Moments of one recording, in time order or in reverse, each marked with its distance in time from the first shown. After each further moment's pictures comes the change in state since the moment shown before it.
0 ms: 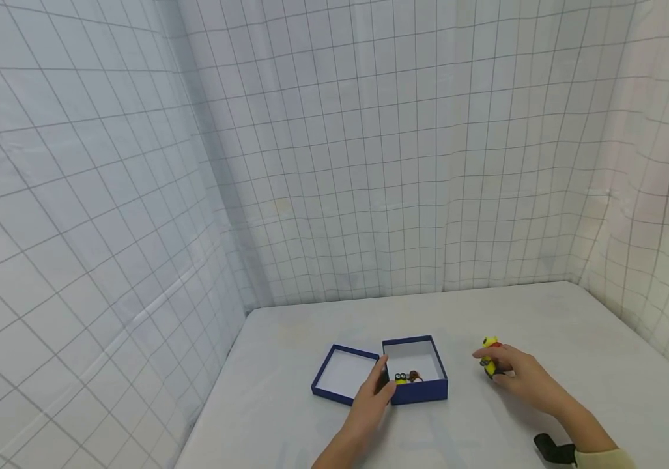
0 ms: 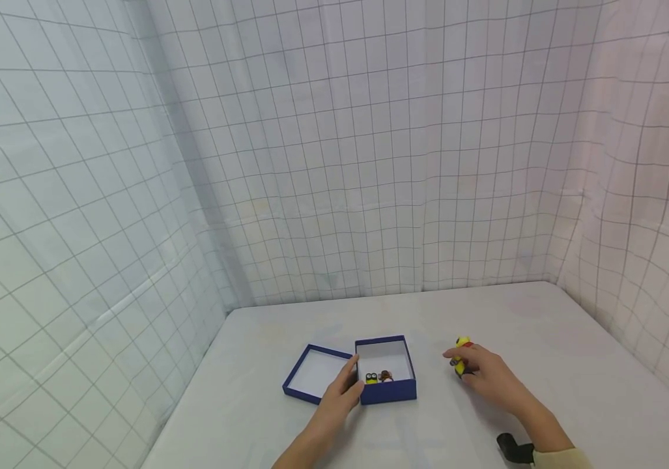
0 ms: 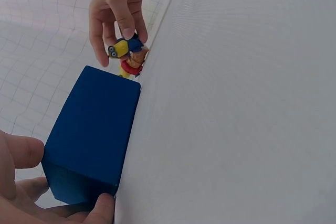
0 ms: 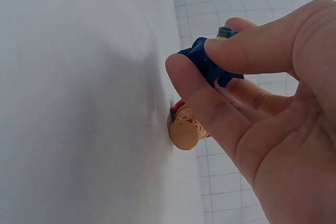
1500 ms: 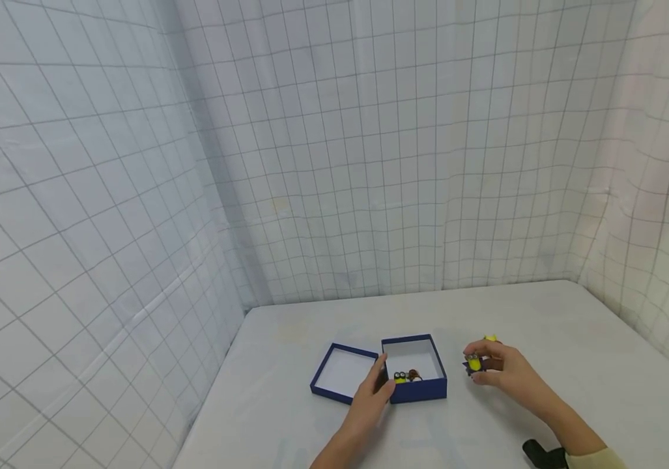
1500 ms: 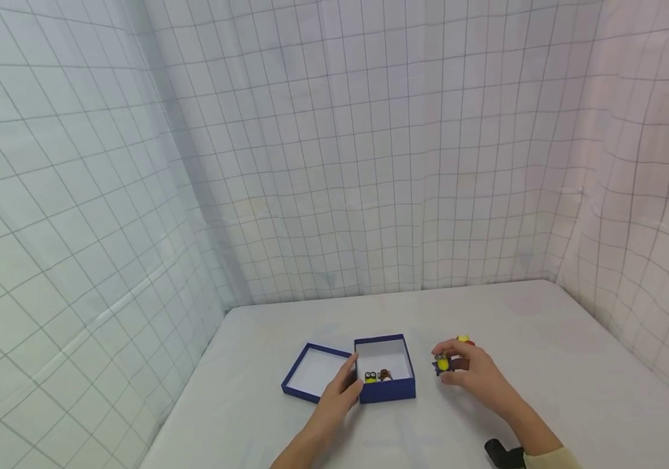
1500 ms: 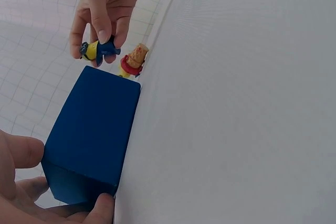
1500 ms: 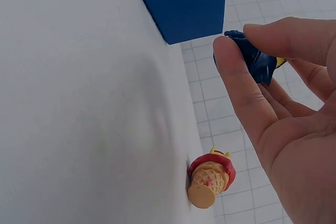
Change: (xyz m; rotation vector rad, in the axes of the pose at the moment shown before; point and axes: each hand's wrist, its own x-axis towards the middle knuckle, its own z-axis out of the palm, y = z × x) left_hand 0.001 0.000 0.000 -0.007 0.003 -0.004; right_hand 0.010 -0.015 0.016 0.428 0.015 0.120
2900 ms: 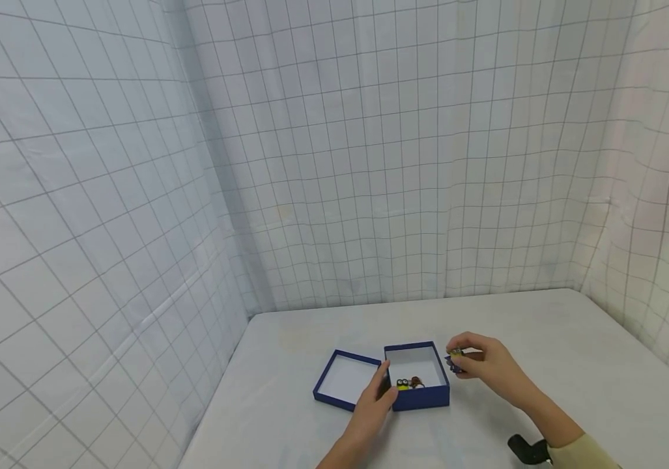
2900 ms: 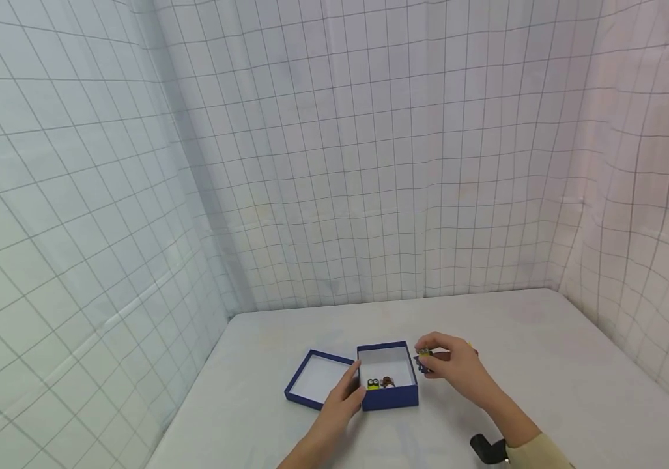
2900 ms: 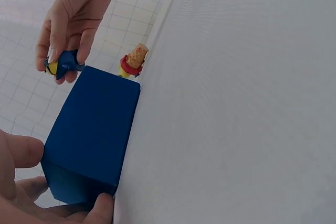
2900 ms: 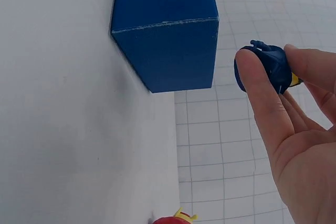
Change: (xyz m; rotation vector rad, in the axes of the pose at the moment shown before) left_hand 0.001 0.000 0.000 0.008 -0.011 0.024; right_hand 0.021 -0.037 0.018 0.099 -0.015 -0.050
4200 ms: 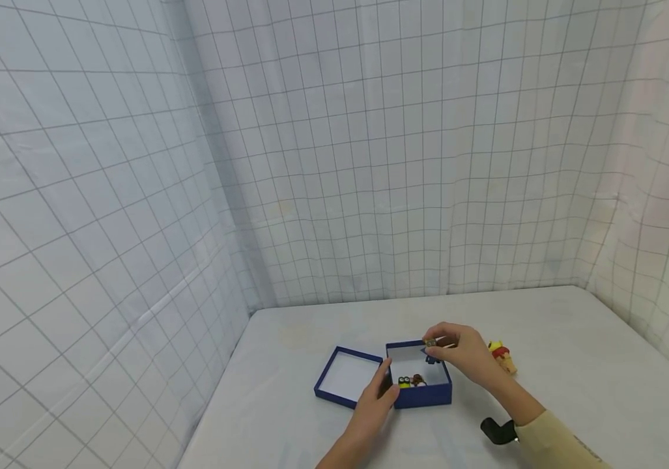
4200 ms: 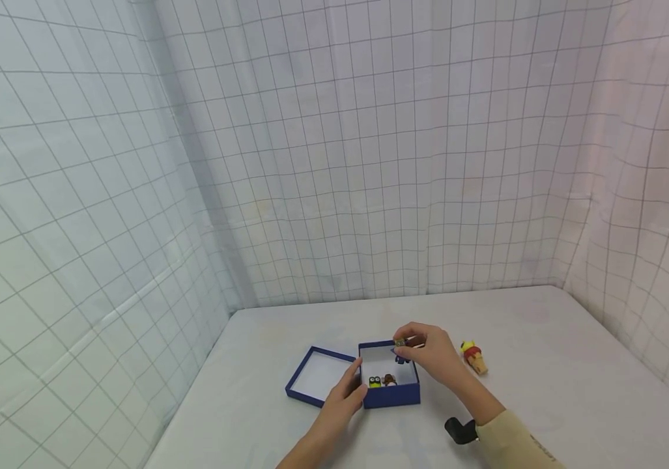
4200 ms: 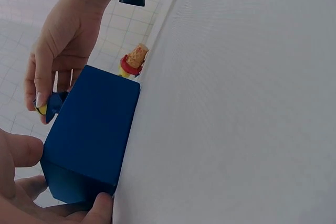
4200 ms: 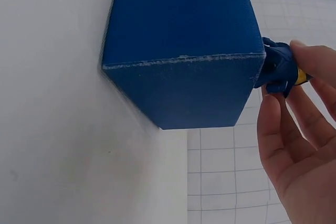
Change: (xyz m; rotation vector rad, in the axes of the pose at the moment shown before) left_hand -0.002 0.001 0.001 0.004 0.001 -0.019; right_hand 0.037 0.003 0.034 -0.198 0.087 -0.043
